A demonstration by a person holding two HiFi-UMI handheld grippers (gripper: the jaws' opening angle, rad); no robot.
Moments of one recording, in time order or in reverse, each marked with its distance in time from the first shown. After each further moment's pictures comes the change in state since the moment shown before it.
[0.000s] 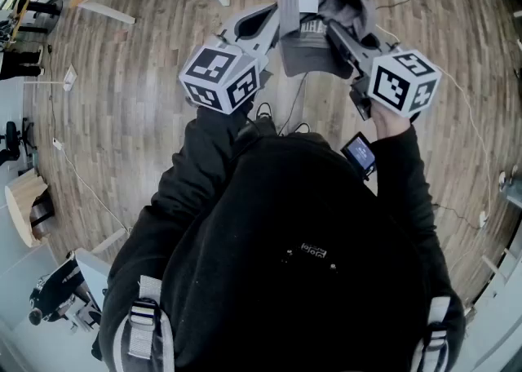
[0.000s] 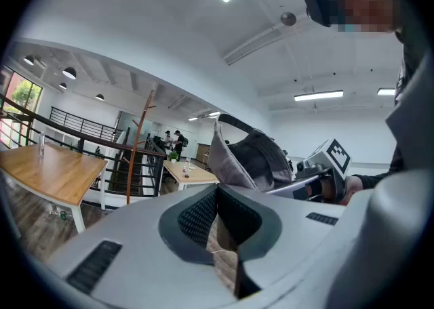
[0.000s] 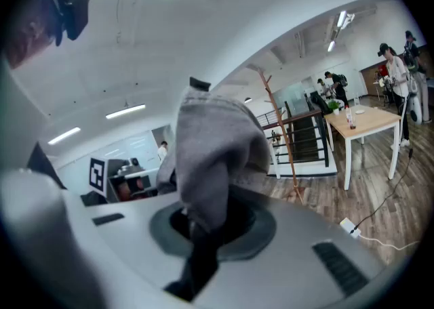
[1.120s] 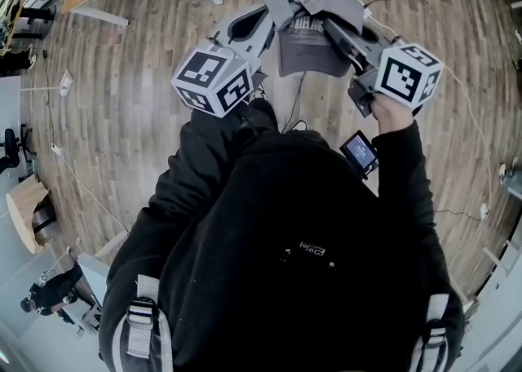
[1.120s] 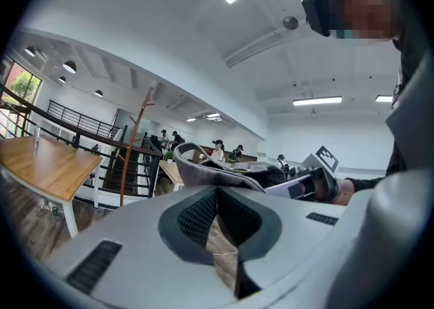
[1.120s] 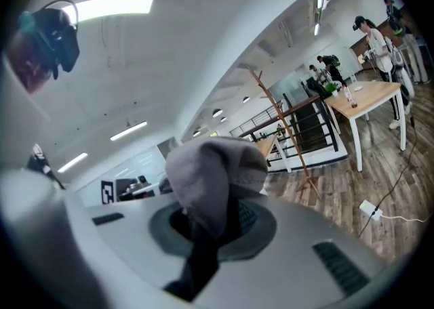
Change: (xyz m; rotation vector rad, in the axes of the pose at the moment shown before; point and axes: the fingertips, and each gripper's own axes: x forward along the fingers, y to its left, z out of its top) left arm 0.009 -0.002 -0.009 -0.024 -0.027 -0.039; right arm 0.001 -0.007 0.006 0.127 -0.065 0.128
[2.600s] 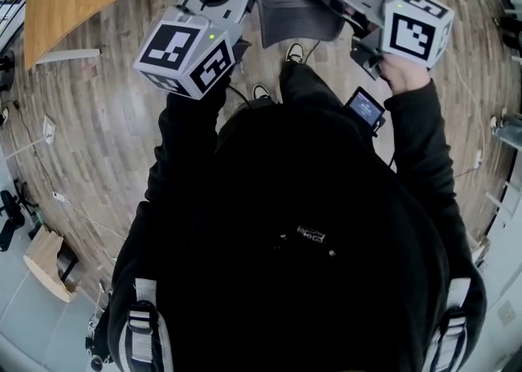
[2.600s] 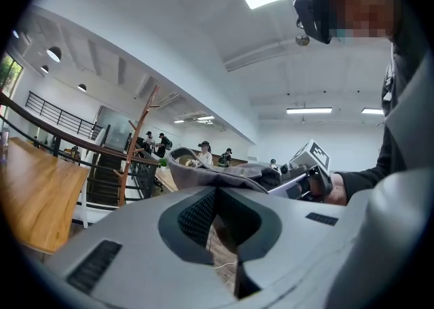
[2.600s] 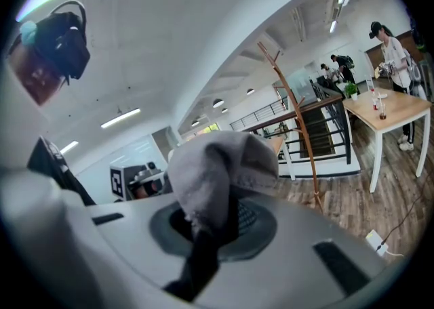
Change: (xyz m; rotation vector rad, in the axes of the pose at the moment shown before) left arm 0.069 0.207 0.078 0.027 -0.019 -0.164; right arm 0.204 -0.045 0.098 -0.080 0.086 -0.026
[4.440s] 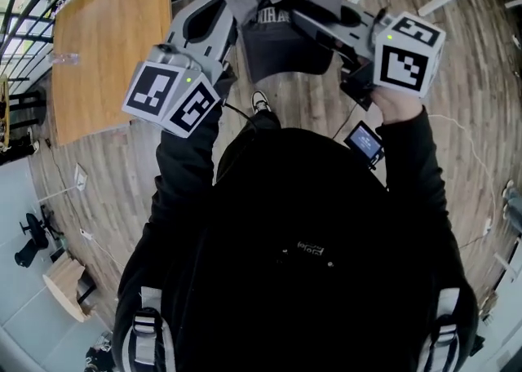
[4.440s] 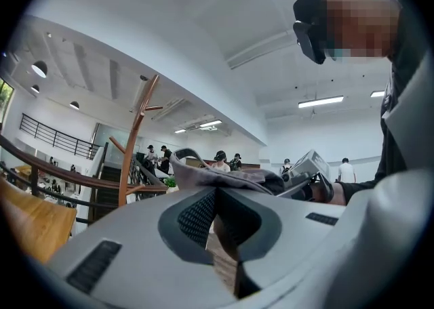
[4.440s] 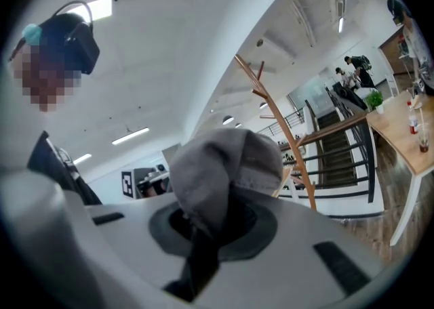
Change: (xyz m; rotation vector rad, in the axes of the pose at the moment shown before) left arm 0.295 0.235 0.117 0.087 -0.048 0.048; right arm 0.111 -0.280 0.245 -0.017 -0.117 0.142
